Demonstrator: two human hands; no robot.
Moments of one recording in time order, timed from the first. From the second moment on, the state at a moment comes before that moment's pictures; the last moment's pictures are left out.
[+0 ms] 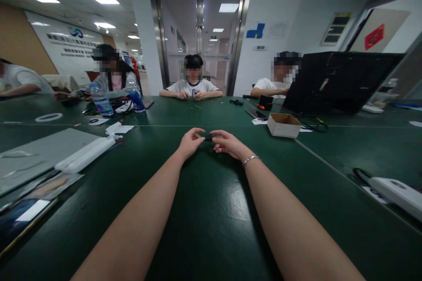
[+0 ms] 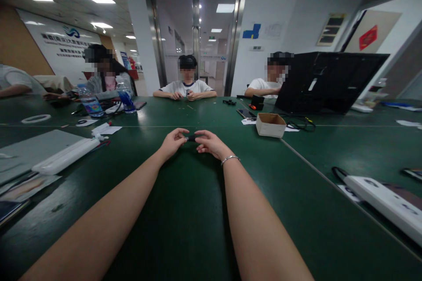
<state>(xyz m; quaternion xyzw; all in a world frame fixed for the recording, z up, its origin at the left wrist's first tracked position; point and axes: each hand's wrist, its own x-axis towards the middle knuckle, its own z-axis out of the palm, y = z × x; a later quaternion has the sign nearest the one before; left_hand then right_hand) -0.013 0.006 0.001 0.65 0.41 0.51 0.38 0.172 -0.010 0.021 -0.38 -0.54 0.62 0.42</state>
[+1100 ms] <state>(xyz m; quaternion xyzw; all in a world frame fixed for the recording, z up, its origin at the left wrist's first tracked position) -0.012 0.002 0.004 0.66 0.41 0.49 0.39 0.172 -0.009 0.021 -0.36 -0.54 0.65 0.41</state>
